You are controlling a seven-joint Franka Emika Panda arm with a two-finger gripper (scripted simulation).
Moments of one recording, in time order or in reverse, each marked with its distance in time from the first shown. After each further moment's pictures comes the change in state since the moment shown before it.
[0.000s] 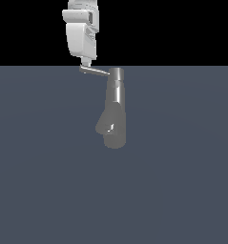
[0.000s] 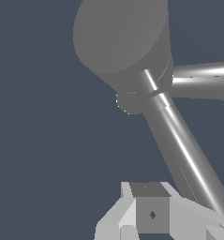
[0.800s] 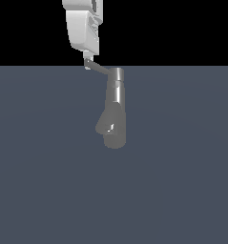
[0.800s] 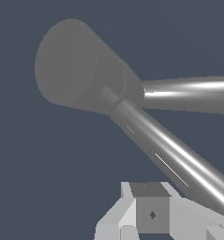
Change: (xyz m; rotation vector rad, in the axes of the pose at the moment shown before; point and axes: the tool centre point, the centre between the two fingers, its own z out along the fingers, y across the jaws) arm 0.016 0.033 -0.014 0.000 -0.002 -0.003
